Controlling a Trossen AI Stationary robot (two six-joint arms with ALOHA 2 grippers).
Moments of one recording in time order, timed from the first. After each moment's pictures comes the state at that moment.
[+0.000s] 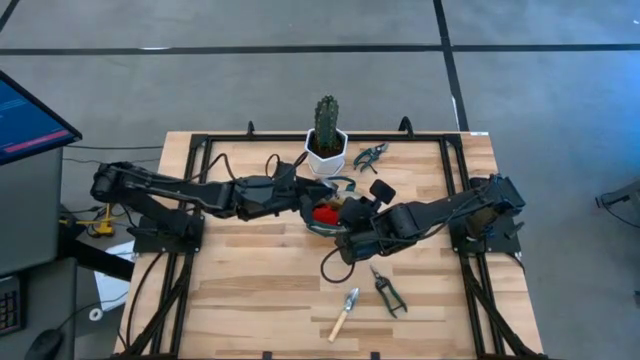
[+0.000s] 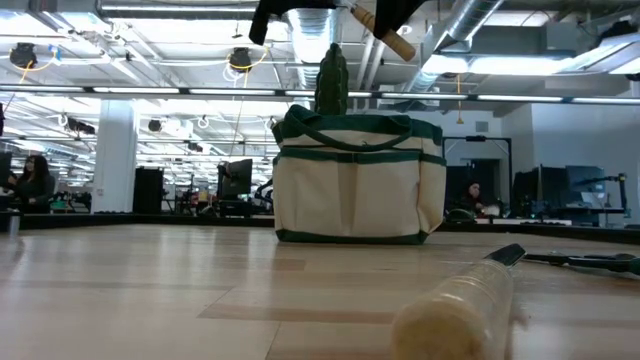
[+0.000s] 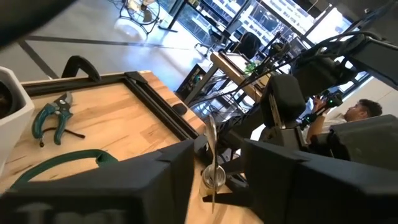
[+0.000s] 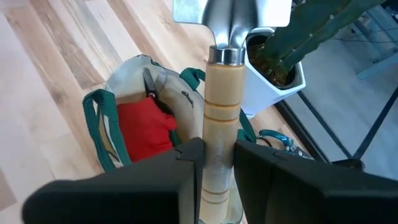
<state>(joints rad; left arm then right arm) -0.12 1.40 1.06 0.19 -0.49 -0.72 0.34 1.79 1.76 -1.25 0.85 0.70</state>
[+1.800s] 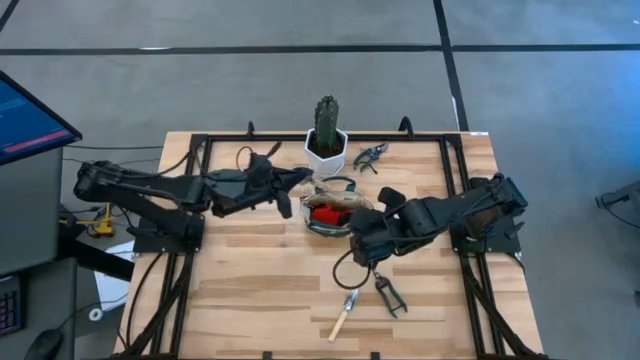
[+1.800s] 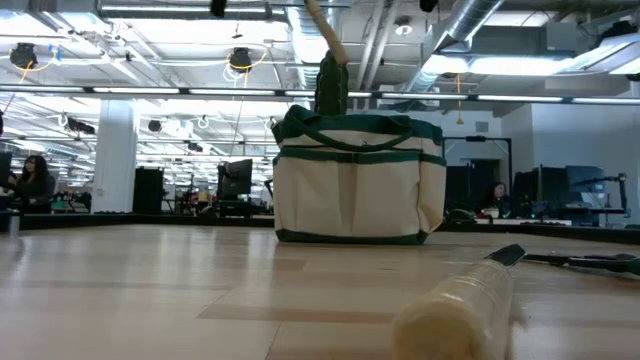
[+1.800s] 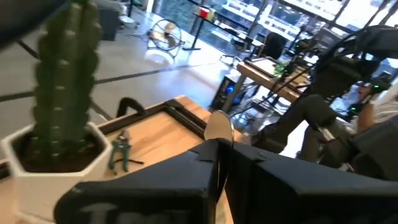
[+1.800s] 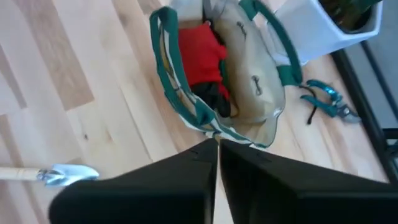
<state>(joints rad) -0.15 1.21 1.06 -0.03 -0.64 -0.50 0.39 1.78 1.91 -1.49 0.51 0.70</state>
